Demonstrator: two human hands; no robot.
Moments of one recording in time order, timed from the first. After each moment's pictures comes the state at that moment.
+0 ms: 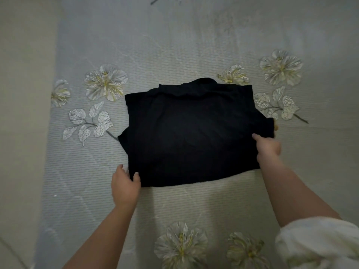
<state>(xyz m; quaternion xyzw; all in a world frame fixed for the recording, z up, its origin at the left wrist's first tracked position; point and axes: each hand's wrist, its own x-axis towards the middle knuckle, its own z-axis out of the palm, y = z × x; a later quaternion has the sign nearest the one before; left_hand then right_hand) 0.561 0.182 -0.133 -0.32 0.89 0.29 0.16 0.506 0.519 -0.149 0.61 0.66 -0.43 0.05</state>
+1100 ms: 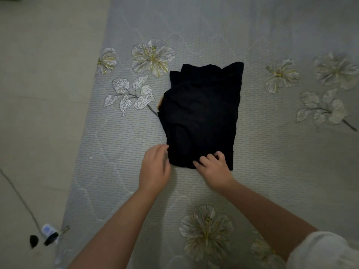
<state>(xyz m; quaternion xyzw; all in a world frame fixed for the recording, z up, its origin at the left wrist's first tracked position) 0.595 0.134 -0.122 -0.01 0.95 0.29 0.07 0.587 0.318 -0.153 -0.31 0.95 -0.01 0.10</state>
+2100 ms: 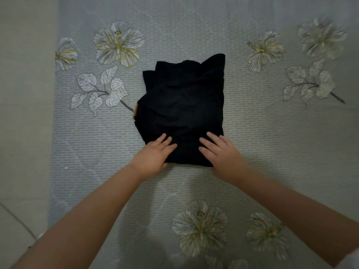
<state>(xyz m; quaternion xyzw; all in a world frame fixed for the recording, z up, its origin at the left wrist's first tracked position) 0.541 0.149 -0.152 0.28 0.88 0.03 0.37 0.580 0.371 -0.146 -0.27 0.96 -0.07 0.08</state>
